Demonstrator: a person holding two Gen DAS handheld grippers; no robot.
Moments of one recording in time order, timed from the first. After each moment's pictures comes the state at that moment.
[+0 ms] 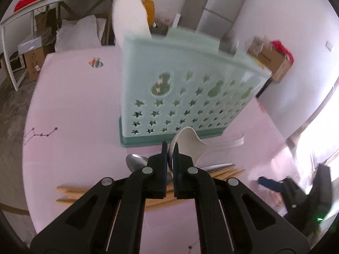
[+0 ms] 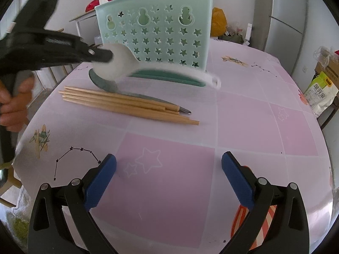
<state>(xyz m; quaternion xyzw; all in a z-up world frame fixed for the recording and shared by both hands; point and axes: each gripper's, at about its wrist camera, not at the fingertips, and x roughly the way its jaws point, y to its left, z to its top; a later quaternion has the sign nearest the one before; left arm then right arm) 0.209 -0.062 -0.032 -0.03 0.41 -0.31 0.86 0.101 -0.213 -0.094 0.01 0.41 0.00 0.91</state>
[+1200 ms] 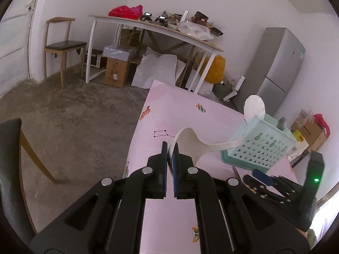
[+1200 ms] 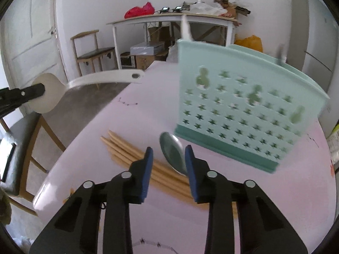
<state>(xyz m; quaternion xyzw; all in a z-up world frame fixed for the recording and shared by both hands) 0.136 0.127 0.002 -0.15 0.30 -0.08 0.94 0.189 -0.105 -0.053 -0.05 0.36 0.10 0.93</state>
